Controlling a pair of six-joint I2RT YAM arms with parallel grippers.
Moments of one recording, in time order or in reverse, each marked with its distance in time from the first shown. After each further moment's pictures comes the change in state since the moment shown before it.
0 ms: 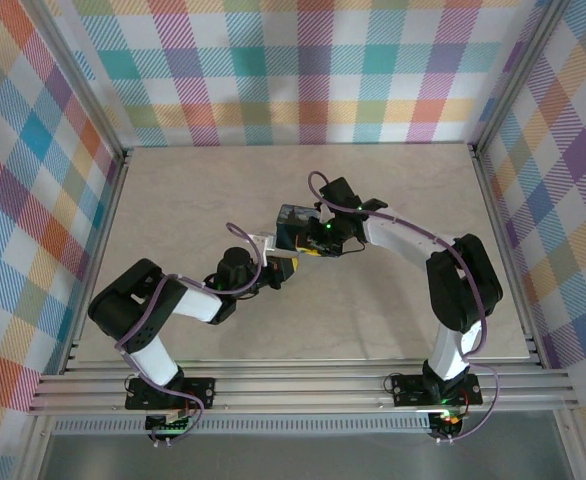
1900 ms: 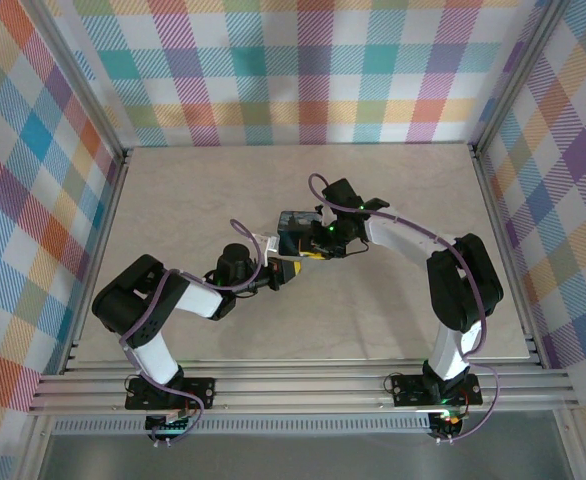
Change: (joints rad) left arm 0.048 0.034 0.027 -0.020 0.167 0.002; right arm -0.013 0.000 -0.003 -0.059 -0.035 -0.076
